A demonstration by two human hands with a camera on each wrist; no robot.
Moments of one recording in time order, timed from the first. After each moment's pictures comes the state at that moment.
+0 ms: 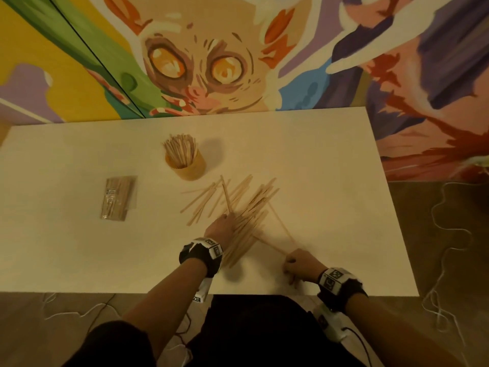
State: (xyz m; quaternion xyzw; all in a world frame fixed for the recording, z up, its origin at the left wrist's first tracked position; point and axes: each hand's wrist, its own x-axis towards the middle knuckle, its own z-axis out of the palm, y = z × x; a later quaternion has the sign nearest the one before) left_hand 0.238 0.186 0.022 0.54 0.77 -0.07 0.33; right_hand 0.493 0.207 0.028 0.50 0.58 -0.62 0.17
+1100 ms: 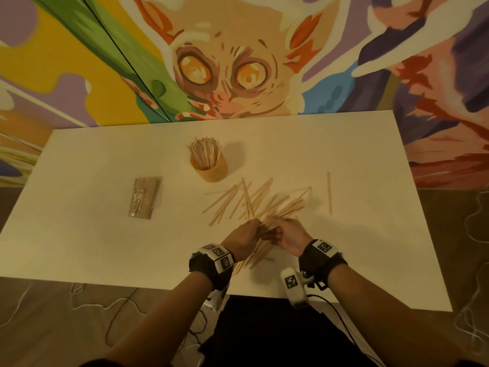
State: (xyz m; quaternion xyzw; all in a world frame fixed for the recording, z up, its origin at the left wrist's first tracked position) left_hand 0.242 0.161 0.072 0.58 0.70 0.05 0.42; right_hand 0.387 0.232 0.052 0.50 0.24 -0.82 -0.13
